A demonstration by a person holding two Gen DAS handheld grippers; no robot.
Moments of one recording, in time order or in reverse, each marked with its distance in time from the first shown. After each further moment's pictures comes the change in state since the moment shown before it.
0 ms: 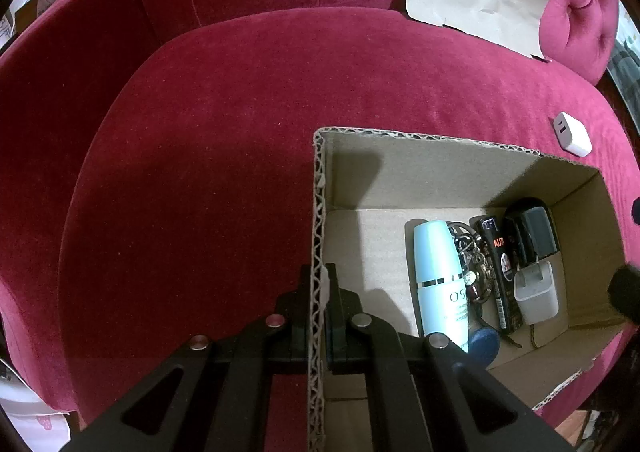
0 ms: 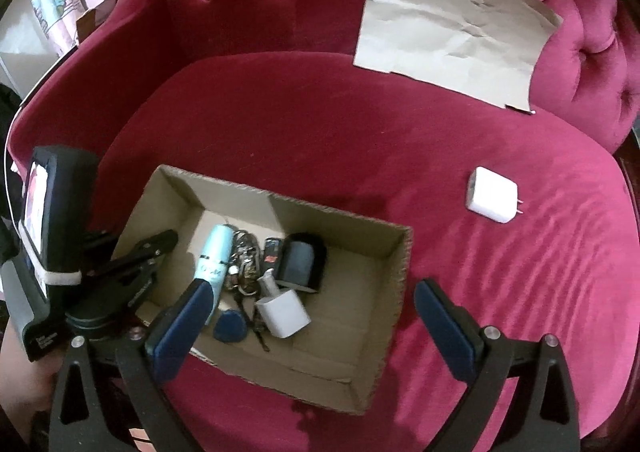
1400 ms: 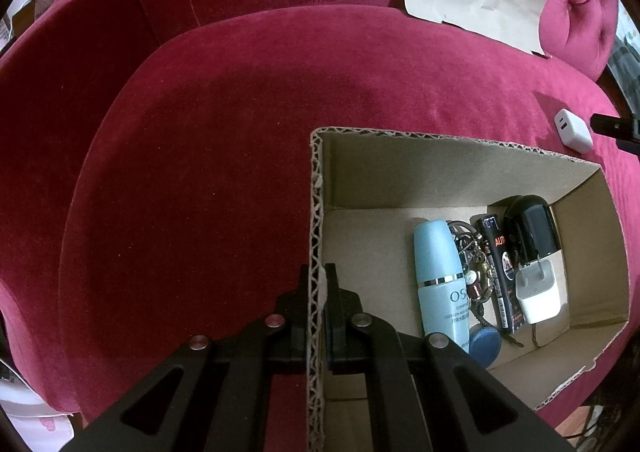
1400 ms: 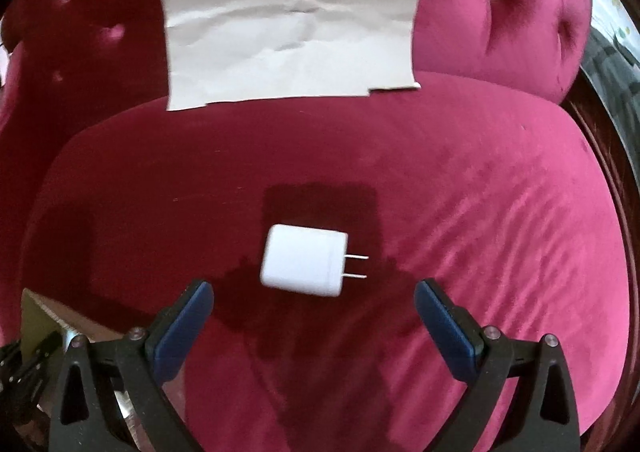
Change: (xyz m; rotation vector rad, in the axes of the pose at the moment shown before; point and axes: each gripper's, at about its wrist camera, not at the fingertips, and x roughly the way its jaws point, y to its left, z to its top) left arm -0.001 -0.003 0.003 0.008 0.007 0.009; right arm 0.050 -0.174 0.044 0.232 -0.010 -0.139
